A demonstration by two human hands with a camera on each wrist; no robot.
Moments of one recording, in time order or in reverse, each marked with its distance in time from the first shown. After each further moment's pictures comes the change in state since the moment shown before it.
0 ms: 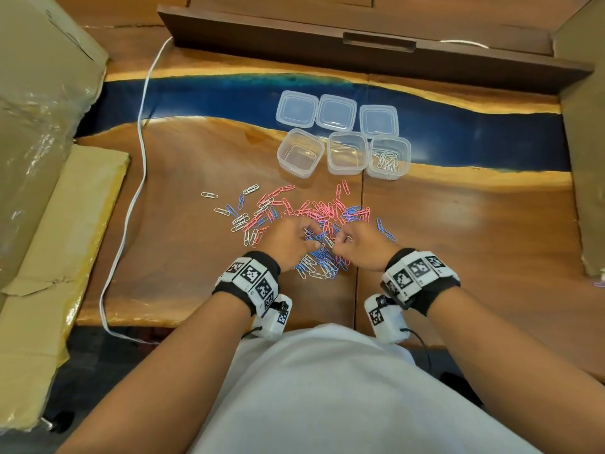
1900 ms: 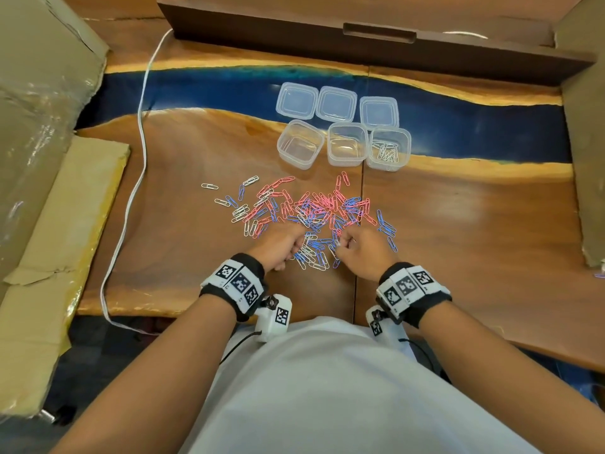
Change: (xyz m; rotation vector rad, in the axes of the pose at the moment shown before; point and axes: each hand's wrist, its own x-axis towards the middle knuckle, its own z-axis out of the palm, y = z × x) left_hand -0.013 -0.015 0.002 -0.349 -0.066 -0.267; right_hand -0.016 0.020 0.027 -0.075 0.199 0.055
